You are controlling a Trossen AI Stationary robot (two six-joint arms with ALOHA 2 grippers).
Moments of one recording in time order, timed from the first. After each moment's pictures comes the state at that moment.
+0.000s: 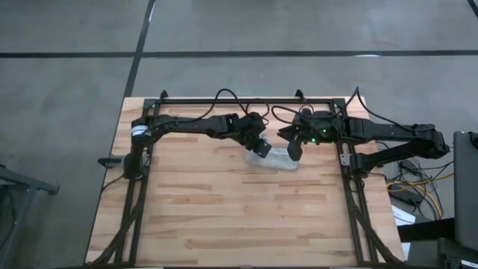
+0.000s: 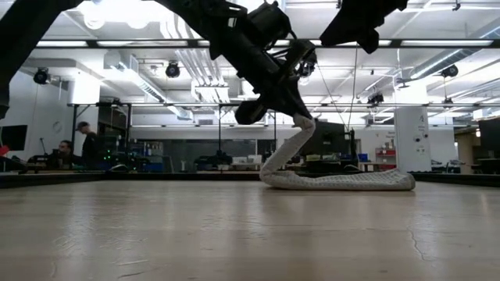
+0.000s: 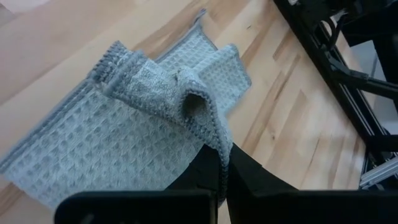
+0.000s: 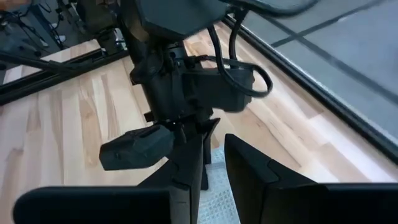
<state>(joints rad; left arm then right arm) 0.20 1.96 1.58 -0.37 0.20 -0.71 -0.10 1.05 0.96 -0.44 0.19 0.32</state>
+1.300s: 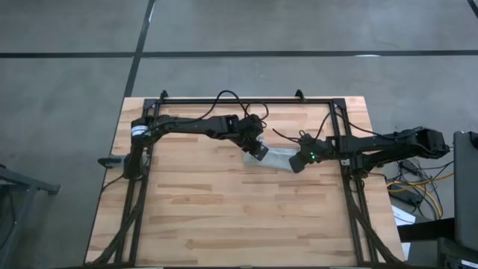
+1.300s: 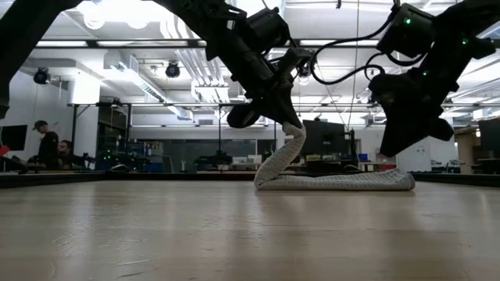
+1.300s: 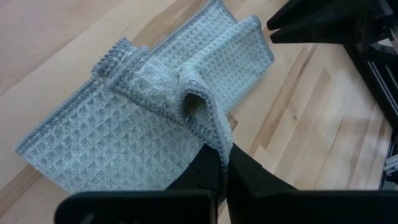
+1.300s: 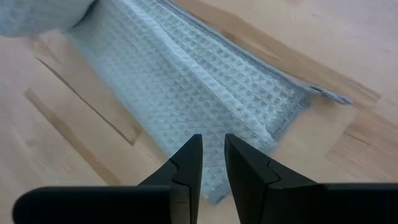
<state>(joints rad) 0.20 1.96 1.57 -0.45 0.20 -0.67 -0.10 1.05 0.48 -0.44 0.16 0.88</state>
